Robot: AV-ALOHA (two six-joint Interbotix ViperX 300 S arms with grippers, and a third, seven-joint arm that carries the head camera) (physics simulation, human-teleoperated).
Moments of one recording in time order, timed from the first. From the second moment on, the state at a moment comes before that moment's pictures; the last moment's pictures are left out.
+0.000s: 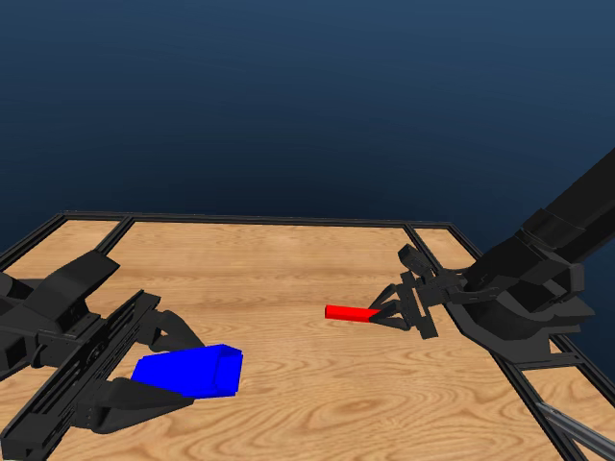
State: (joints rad) left arm -0.45 -0.08 1.09 -0.44 -0.70 -0.05; right arm 0.09 0.01 1.36 0.28 -0.67 0.25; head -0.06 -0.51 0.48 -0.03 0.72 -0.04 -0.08
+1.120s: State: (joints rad) left arm -0.43 -0.13 1.11 -0.57 -0.66 0.07; right arm 0.18 -0.13 0.76 0.12 -0.01 0.10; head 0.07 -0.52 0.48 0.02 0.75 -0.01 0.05
